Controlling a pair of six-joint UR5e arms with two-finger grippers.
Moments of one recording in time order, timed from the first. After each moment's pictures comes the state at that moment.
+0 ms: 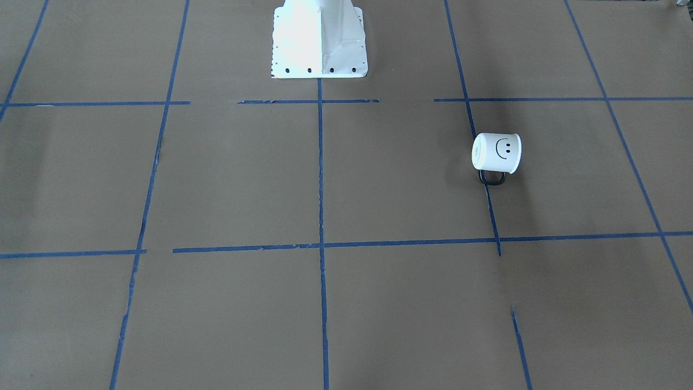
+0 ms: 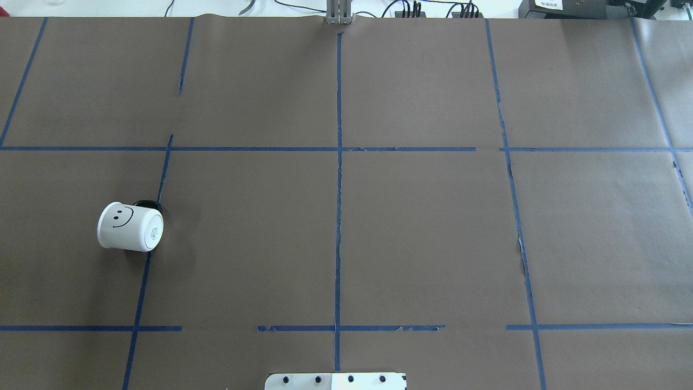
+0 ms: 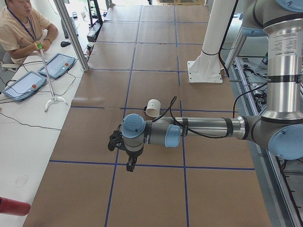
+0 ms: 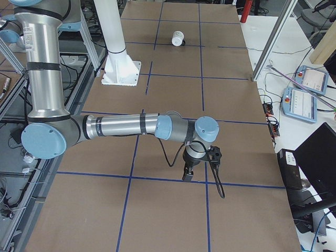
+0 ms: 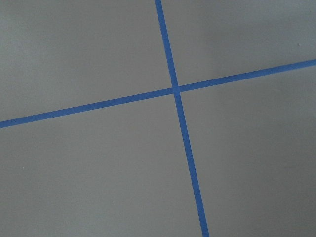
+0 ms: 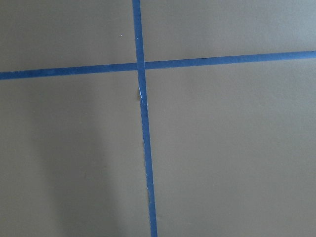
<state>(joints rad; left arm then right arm) -1.58 -1.48 -1.65 -1.68 -2.36 0.13 1.53 -1.54 1.64 -1.83 2.27 0.01</state>
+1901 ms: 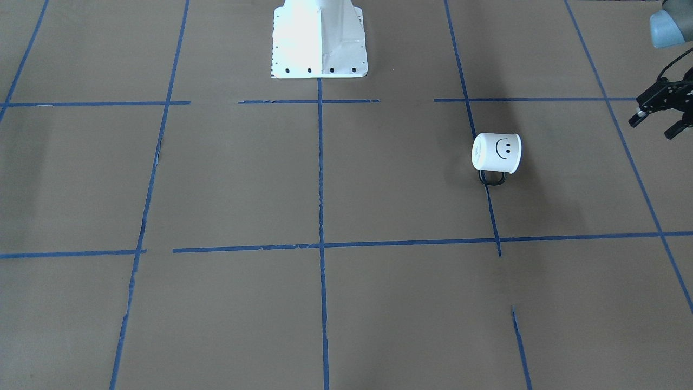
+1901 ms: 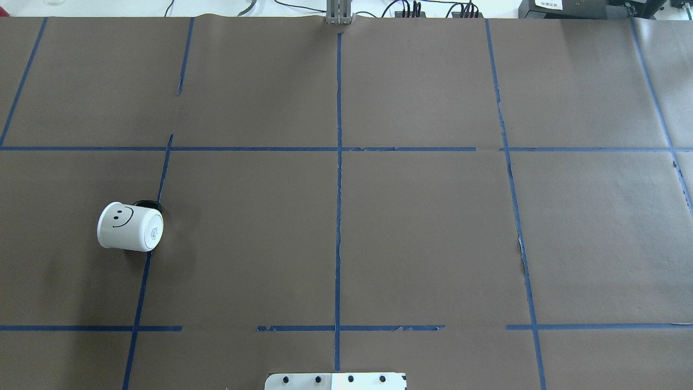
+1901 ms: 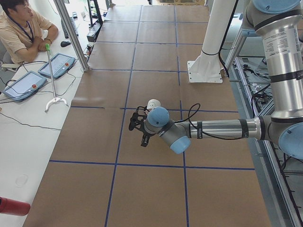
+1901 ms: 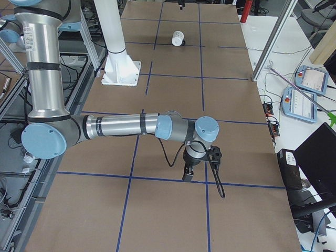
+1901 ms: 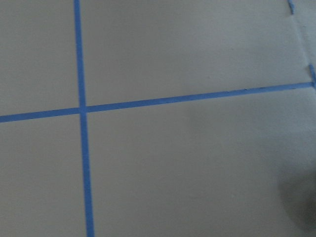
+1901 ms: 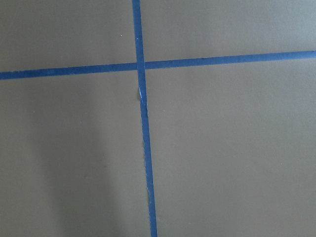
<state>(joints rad) -1.26 -1.32 -1.70 -2.49 -2.41 -0.57 1.53 -1.54 1.64 -1.83 2.27 0.01</state>
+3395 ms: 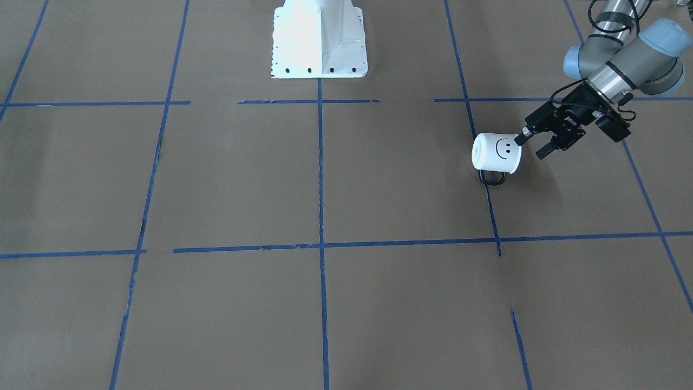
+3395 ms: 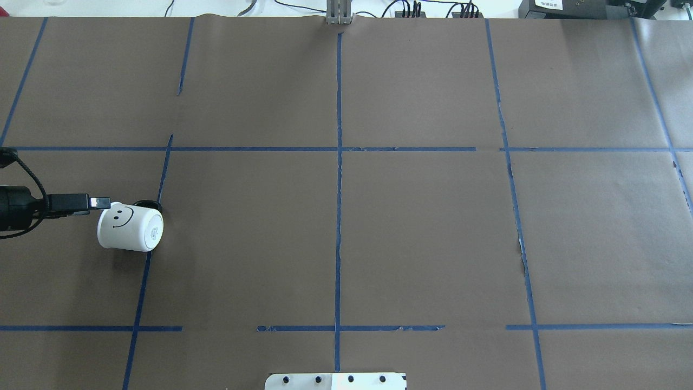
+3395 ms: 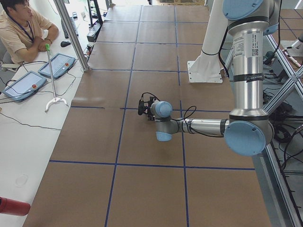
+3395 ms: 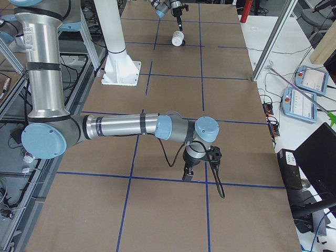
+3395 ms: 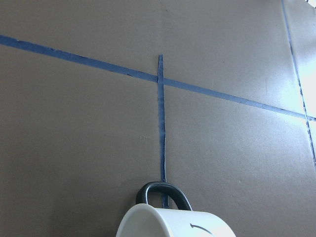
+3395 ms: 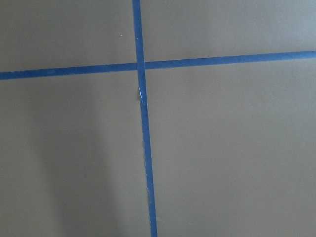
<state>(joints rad) -0.81 -1.49 -1.51 -3.18 -2.06 -1.38 1.53 -1.54 1.64 -1.83 2.27 0.01</state>
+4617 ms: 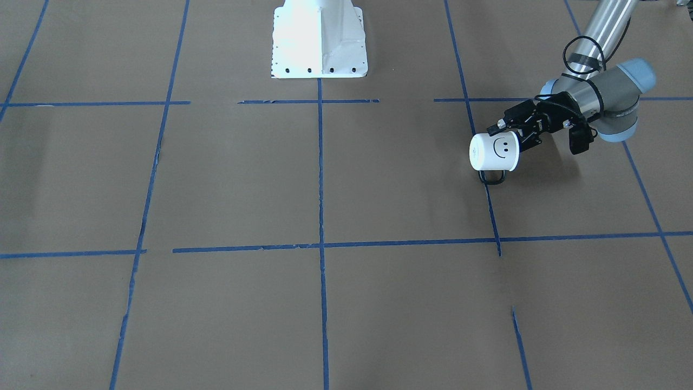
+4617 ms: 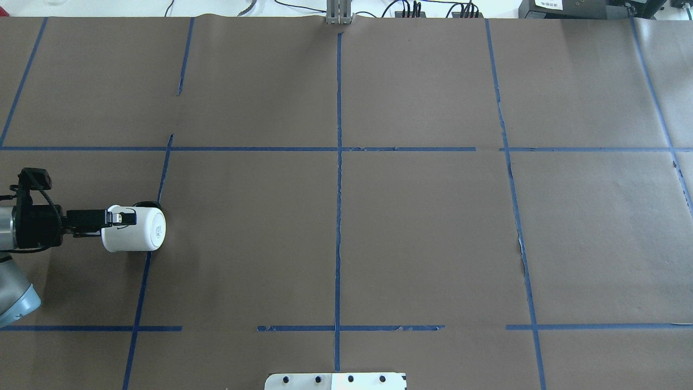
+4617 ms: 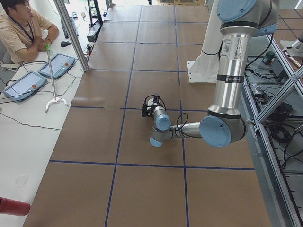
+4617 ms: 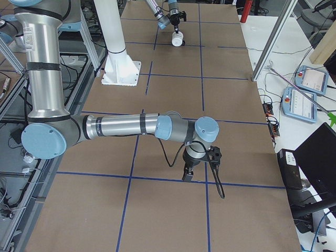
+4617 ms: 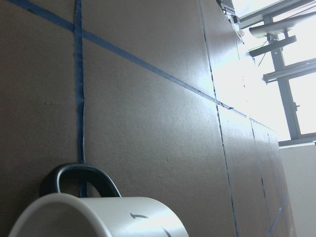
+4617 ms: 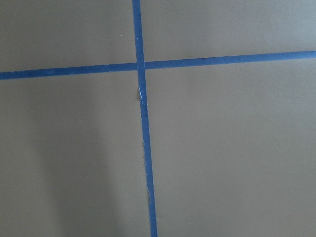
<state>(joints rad) -0.71 -1.68 -1.18 -3.76 -2.05 -1.69 1.53 -1.54 1.64 -1.83 2.27 0.01</state>
